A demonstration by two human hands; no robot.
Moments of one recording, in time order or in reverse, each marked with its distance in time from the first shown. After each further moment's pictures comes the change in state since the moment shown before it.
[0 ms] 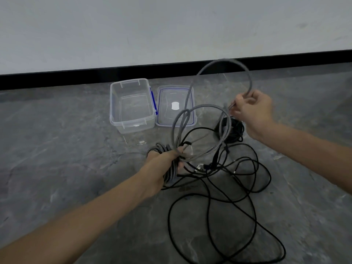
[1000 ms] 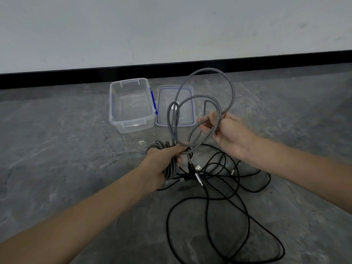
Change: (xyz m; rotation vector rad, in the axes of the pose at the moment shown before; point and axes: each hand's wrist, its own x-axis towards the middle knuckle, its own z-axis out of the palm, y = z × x) left_hand 0.001 0.009 0.006 0.026 0.001 -0.061; right_hand -0.045 0.013 0.030 0.411 -0.256 0.445
